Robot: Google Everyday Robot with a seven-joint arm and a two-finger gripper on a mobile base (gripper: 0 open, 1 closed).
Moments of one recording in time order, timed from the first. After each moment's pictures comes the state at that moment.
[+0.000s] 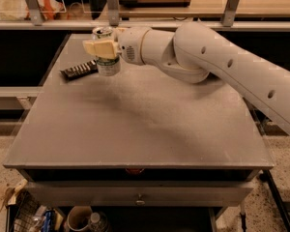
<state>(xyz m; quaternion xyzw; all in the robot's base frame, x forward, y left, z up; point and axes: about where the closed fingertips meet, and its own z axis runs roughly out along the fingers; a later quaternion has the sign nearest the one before) 0.661 0.095 0.959 -0.36 0.65 0.34 0.58</state>
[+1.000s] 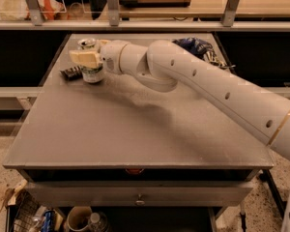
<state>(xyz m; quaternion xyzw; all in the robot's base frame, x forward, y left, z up) 0.699 0.153 0.912 -0.34 0.64 0.36 0.58</state>
